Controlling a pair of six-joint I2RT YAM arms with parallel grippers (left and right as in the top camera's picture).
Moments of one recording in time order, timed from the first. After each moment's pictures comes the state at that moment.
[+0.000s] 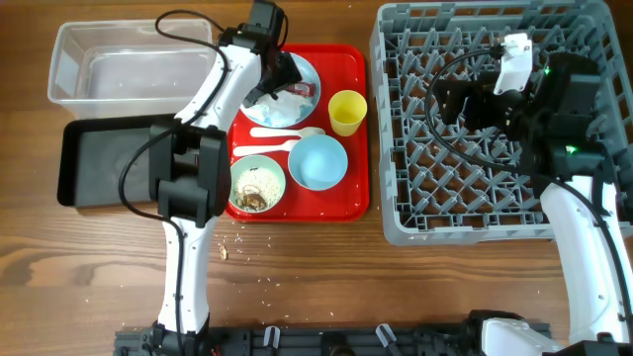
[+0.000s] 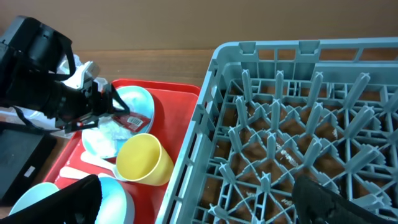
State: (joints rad) left arm -0.27 2.42 2.05 -0.89 -0.03 -0.71; right arm -0.08 1.33 1.10 -0.38 -0.49 0.00
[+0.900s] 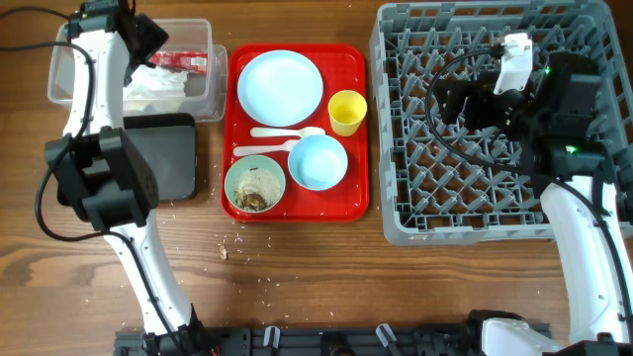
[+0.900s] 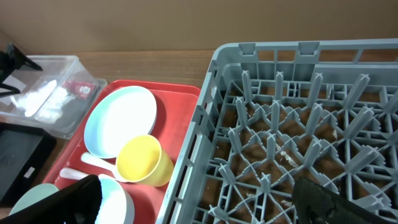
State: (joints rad) left arm 0.17 2.35 2.17 -0.90 -0.08 -0.65; right arm -0.08 1.33 1.10 -0.38 -0.49 0.00
